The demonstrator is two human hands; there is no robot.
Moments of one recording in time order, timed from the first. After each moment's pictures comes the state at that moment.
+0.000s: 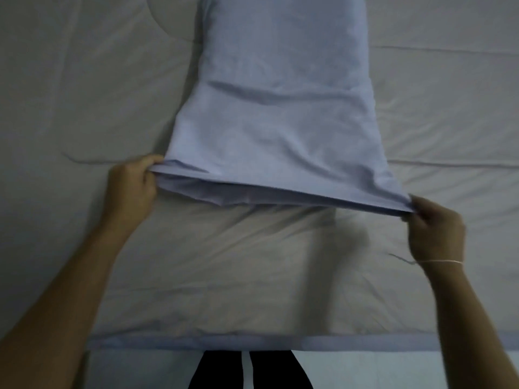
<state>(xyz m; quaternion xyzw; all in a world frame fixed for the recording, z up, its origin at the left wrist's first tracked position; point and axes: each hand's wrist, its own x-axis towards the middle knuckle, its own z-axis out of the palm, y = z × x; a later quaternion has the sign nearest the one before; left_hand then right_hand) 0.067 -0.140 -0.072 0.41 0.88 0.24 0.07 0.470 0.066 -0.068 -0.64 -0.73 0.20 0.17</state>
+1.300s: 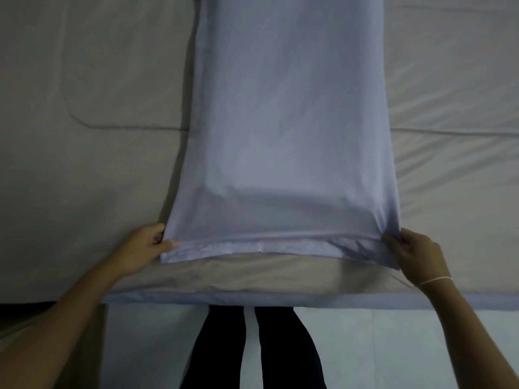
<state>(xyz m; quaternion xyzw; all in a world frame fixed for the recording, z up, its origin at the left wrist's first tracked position) 0.109 -0.283 -0.123 0.26 0.80 0.20 0.51 0.529 -0.008 -0.100 -0.59 -0.76 0.25 -0.09</state>
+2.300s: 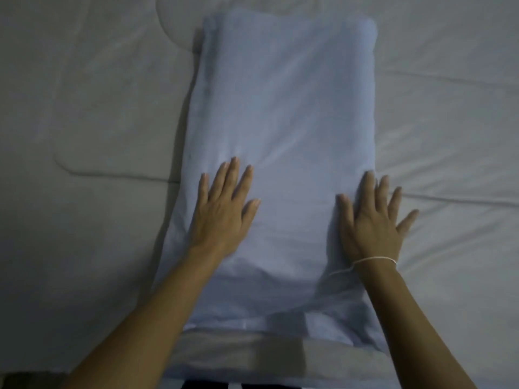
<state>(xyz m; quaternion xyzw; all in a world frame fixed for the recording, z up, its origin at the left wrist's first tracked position) 0.158 -0.067 -0.127 0.53 0.85 0.04 0.07 0.365 0.070 -0.083 -0.60 -0.79 0.11 -0.04</state>
